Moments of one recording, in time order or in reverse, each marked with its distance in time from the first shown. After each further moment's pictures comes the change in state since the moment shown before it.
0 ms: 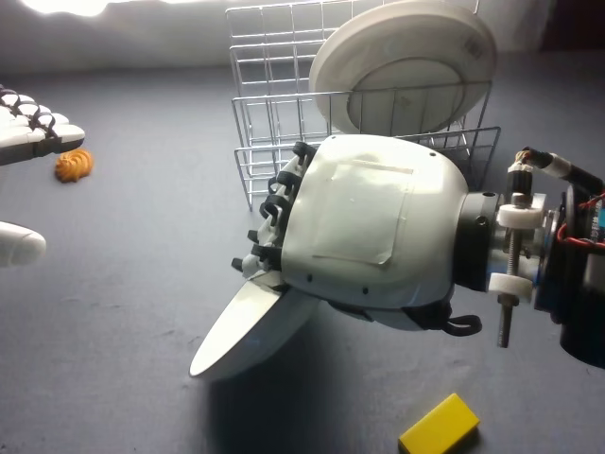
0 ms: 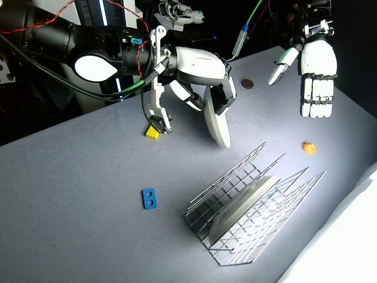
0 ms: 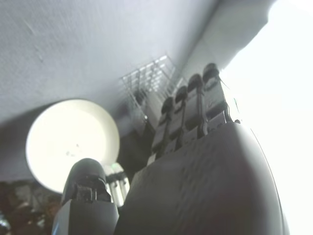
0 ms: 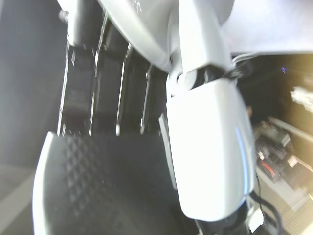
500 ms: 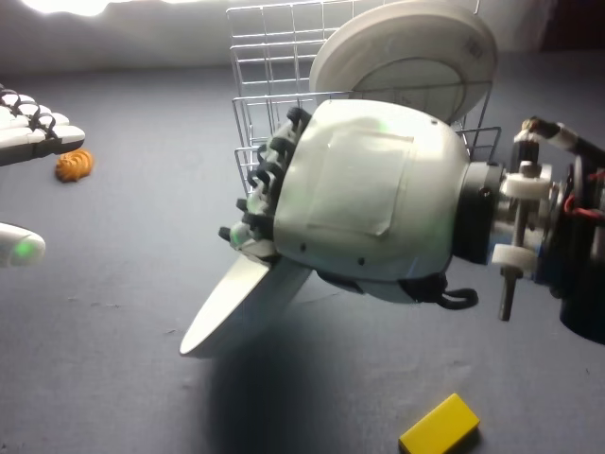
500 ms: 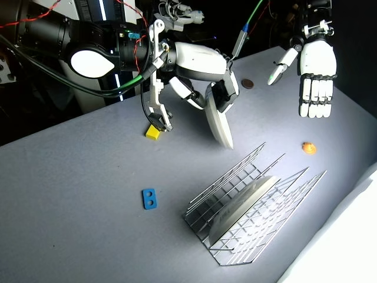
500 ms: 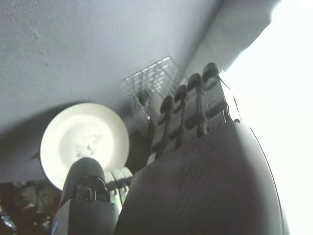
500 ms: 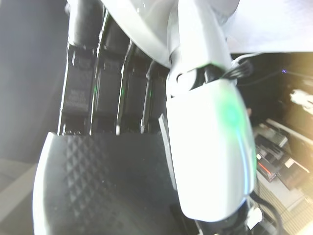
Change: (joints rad) left arm -0.003 -0.002 0.009 0.010 -0.008 0.003; right arm 0.046 0.029 -0.013 0.015 0.010 -0.010
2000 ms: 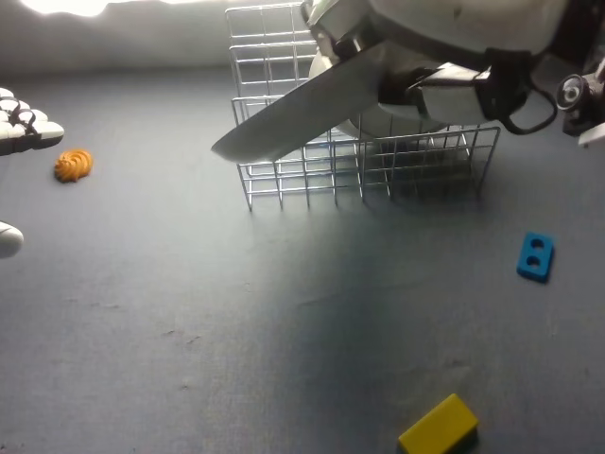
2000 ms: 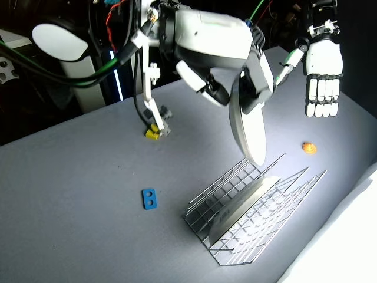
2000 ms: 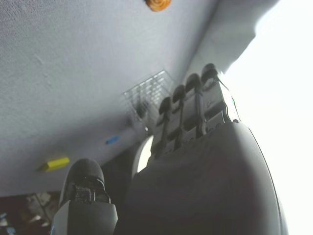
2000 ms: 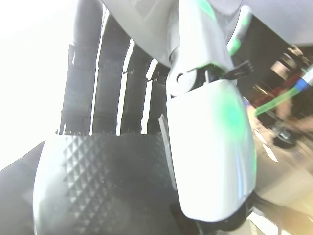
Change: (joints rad) left arm 0.003 -0.004 0.047 0.040 0.014 0.001; right arm 0.192 0.129 0.030 0.288 -0.023 -0.029
